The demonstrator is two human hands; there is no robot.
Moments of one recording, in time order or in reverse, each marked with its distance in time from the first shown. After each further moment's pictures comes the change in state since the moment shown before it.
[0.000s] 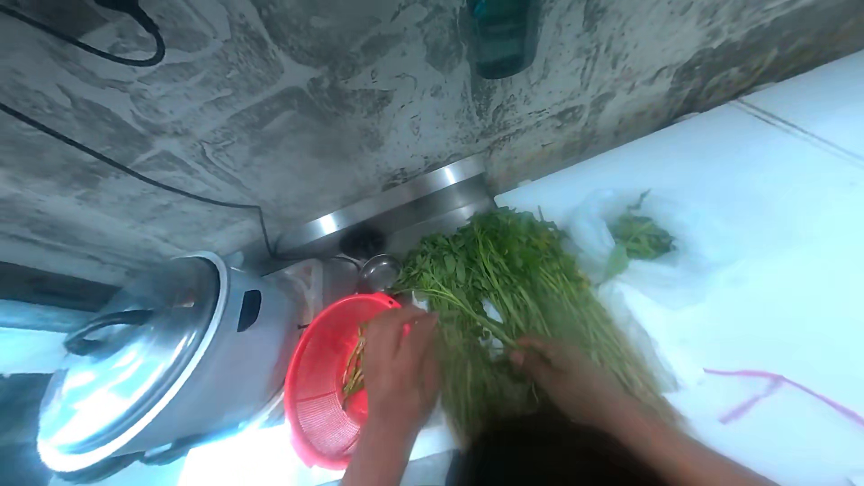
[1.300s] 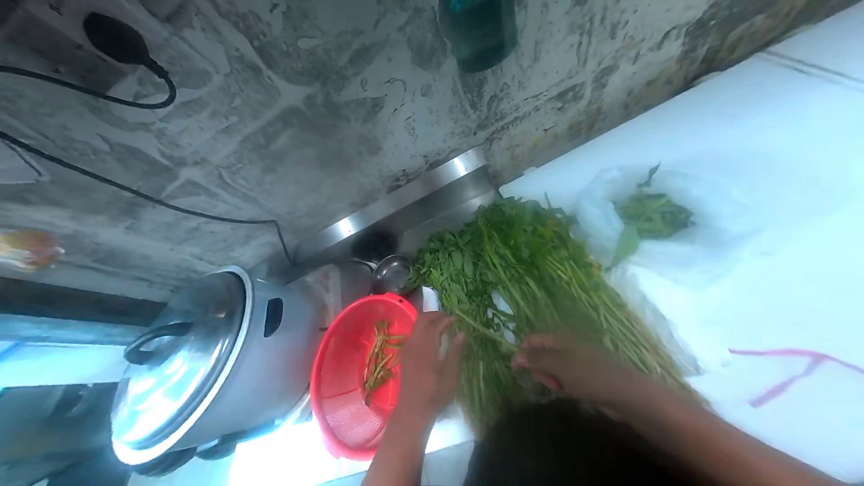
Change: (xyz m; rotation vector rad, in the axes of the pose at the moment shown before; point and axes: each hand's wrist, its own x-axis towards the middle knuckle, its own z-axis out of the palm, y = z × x) left_hand -0.028 -0.009 0.035 -0.261 -0.237 -0.091; right_hand -0.004 -0.022 -0.015 0.443 -0.271 0.337
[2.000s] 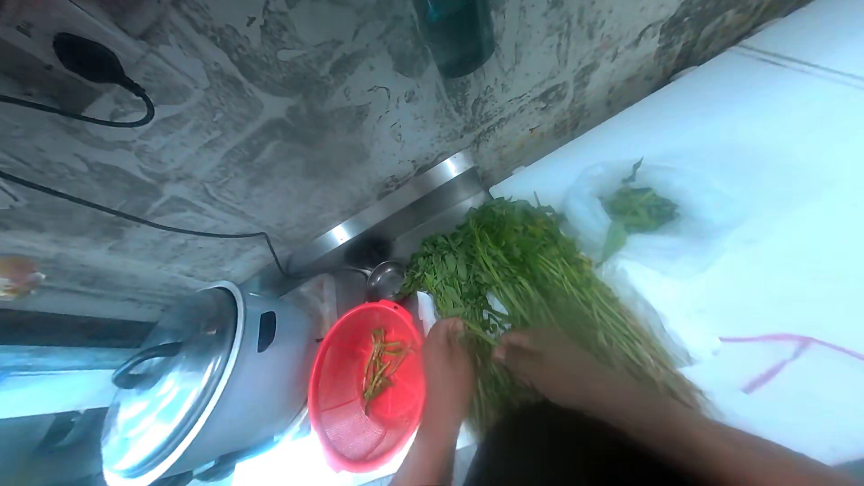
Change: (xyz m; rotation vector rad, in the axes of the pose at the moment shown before) left_hand 0.012 0.035 0.031 -0.201 -0.013 -0.477; right_hand 0.011 -0.008 0.010 -0.284 0.067 -0.114
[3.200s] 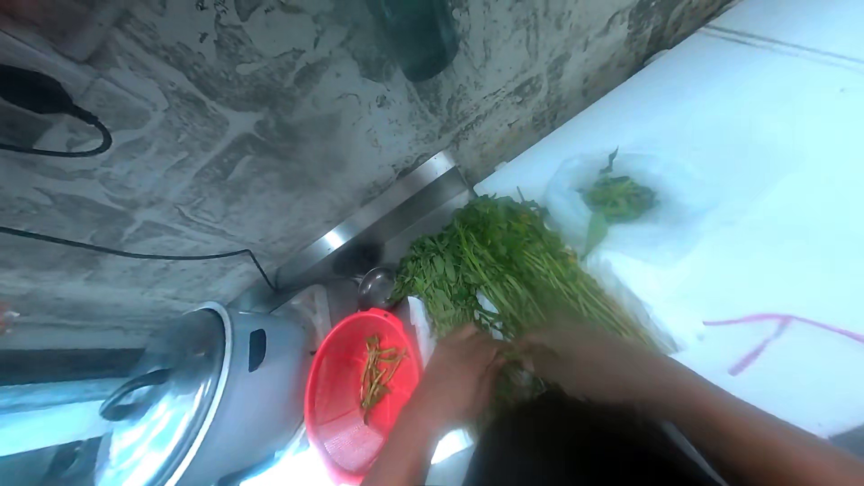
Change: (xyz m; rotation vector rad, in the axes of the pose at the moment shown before) left_hand 0.020 0.017 -0.010 0.357 -0.650 0.643; right_hand -0.027 0.011 -0.045 -0.265 -0.091 -0.016
